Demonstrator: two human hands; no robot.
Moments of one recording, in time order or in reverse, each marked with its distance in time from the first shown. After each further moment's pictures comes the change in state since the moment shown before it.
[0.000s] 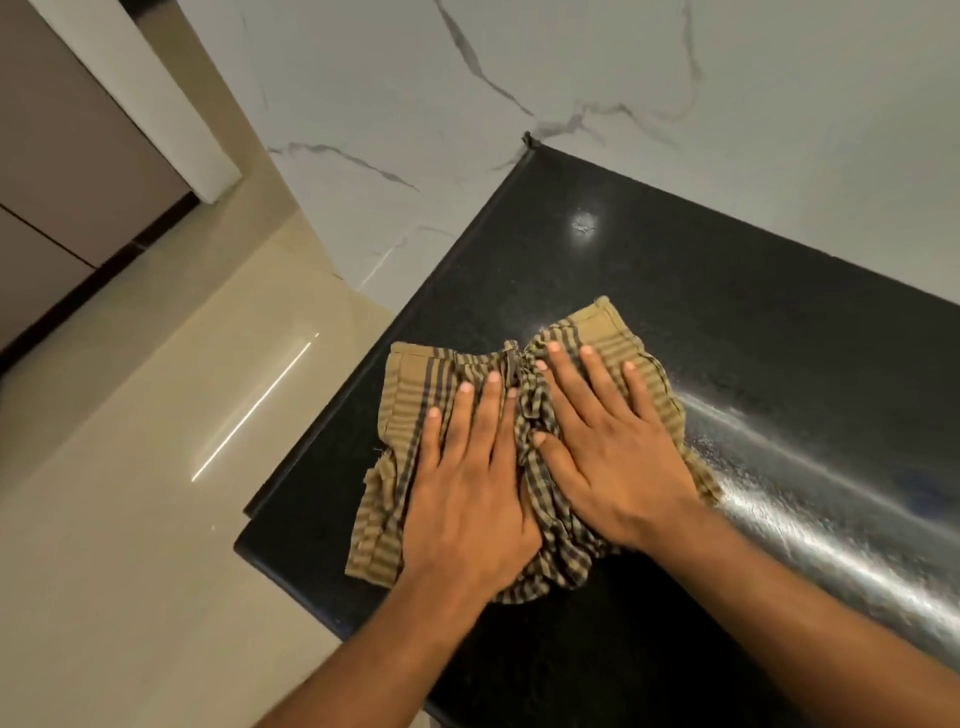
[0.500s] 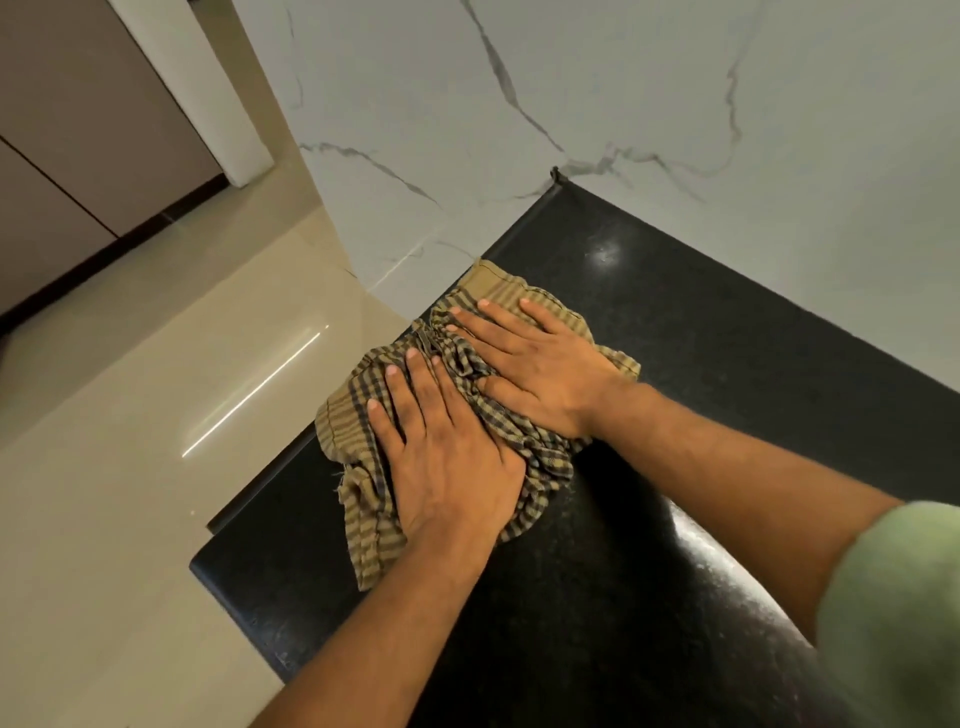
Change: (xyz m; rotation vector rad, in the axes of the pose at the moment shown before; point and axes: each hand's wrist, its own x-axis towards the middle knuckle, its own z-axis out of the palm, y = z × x) left_hand 0.073 0.010 -0.016 -0.121 0.042 -0.532; right_hand 0.148 0.026 -0.032 -0.174 -0.113 -0.514
